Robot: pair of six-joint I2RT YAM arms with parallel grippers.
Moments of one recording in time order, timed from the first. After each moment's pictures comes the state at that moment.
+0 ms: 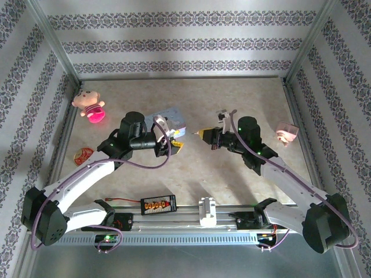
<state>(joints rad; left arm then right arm) -0.54 1.17 0.87 -0.09 0.68 0.20 0.43 1.09 0.66 0.14 -0.60 0.53</state>
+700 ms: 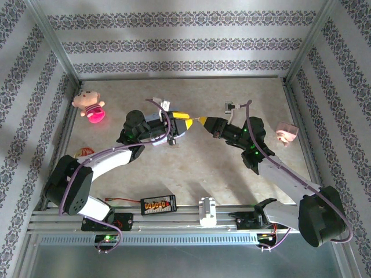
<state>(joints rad) -0.48 1.48 0.81 0.82 0.83 -0.72 0.40 1.15 0.62 0.55 -0.62 0.93</state>
